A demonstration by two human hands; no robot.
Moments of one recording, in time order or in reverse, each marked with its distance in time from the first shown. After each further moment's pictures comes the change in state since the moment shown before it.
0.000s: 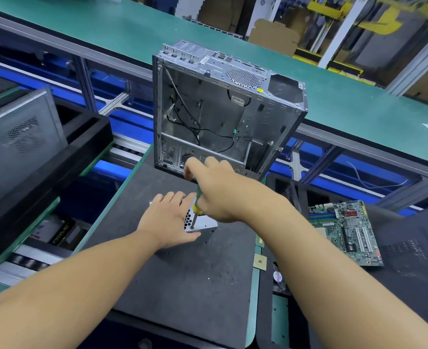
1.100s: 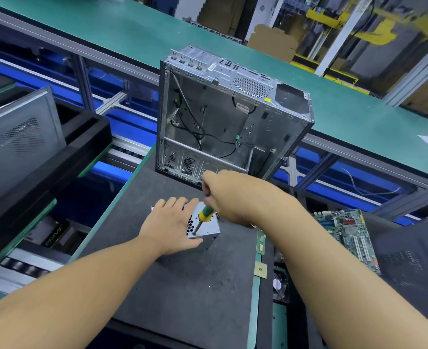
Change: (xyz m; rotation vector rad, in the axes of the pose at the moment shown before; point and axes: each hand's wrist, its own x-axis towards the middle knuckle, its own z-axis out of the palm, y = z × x) left_hand 0.002 -0.006 0.001 -0.034 -0.067 -0.022; right_hand 0.012 0.001 -0.011 -0.209 -0.060 0.082
